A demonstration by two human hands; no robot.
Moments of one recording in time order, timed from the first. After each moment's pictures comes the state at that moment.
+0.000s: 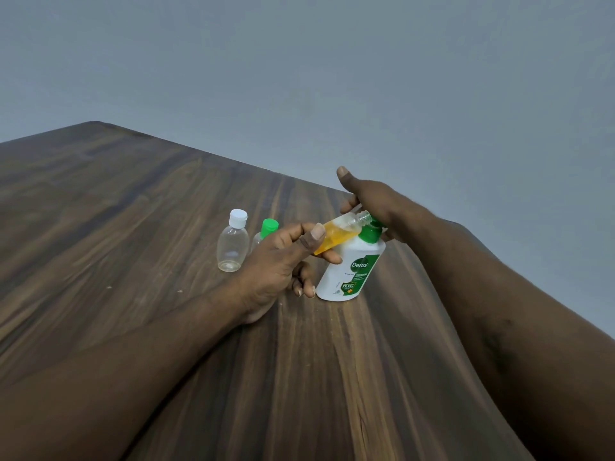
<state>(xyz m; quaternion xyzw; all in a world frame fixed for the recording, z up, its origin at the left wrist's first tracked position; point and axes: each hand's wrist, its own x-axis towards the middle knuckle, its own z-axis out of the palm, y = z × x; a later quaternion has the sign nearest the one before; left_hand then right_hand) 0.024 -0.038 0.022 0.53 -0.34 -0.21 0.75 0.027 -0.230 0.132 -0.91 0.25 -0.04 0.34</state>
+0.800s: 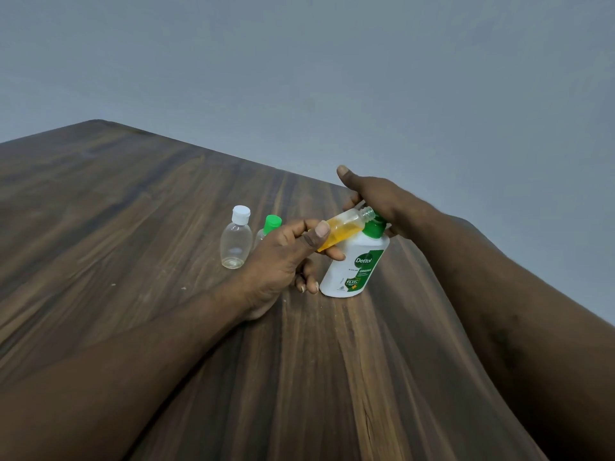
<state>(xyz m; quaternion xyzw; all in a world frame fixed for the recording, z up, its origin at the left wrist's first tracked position) 0.025 -0.038 0.020 0.54 -0.34 -0.20 0.75 0.026 -0.232 0.130 -0.91 0.24 -0.04 0.34</state>
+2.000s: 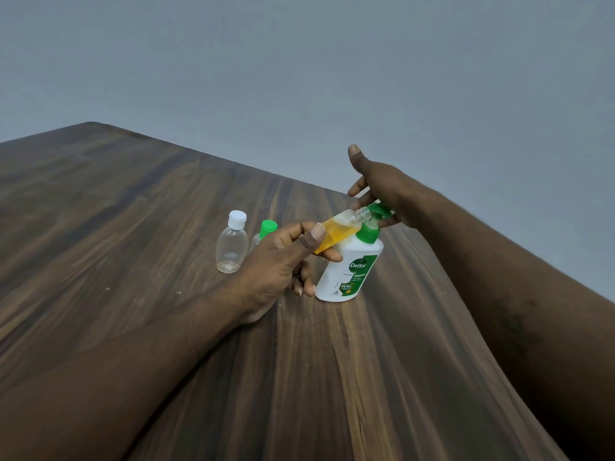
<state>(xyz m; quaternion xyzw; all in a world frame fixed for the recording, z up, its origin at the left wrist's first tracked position) 0.024 -0.038 0.024 0.53 -0.35 -0.20 0.75 0.026 -0.236 0.156 -0.91 0.24 -0.07 0.34</state>
